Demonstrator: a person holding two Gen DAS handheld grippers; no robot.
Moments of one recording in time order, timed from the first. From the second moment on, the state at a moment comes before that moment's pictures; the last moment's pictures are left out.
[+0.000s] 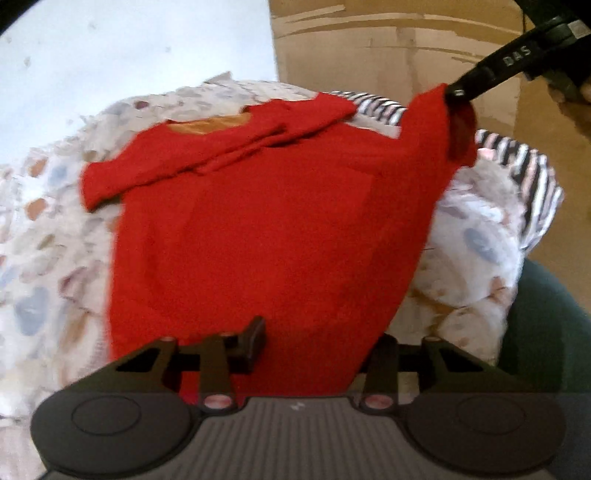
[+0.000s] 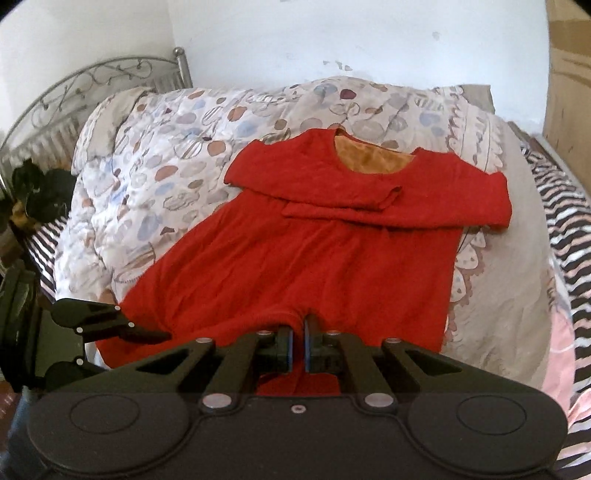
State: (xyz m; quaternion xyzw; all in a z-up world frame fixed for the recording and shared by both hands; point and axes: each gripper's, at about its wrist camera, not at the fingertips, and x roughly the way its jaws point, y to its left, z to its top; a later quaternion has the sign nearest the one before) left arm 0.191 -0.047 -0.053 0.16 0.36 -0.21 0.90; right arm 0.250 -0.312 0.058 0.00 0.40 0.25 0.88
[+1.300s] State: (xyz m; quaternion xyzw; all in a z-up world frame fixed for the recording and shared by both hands) left arm 0.237 0.059 -0.009 0.01 0.40 -0.17 0.90; right arm 0.292 -0.314 0.010 0.02 0.43 0.23 0.87
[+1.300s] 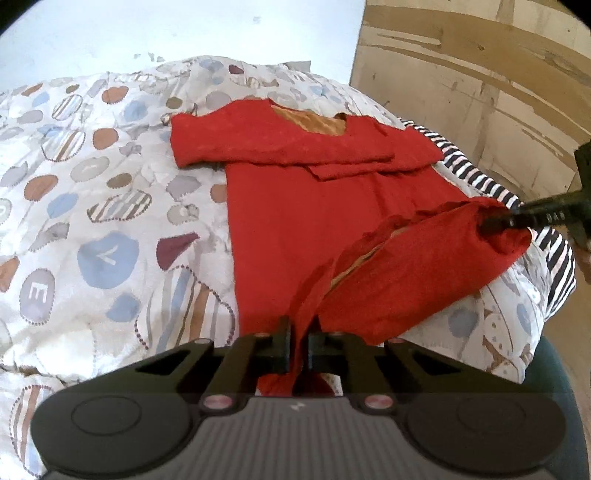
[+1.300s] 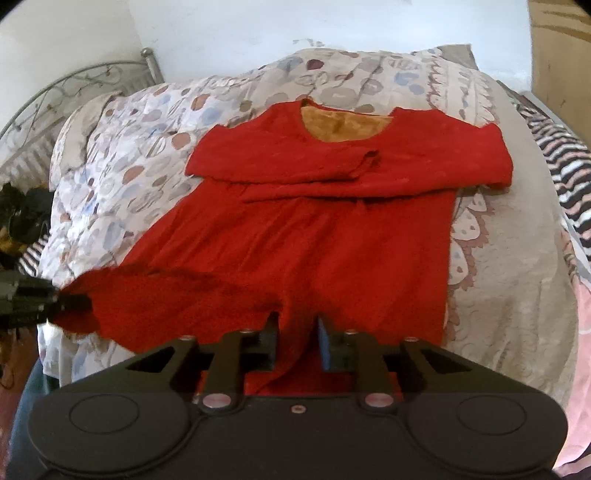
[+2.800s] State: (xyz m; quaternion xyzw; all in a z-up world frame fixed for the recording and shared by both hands) left arm -0.020 0.045 0.104 0.02 0.11 -0.14 0.98; right arm -0.051 -0.317 0.106 -0.17 0.08 0.07 0.98
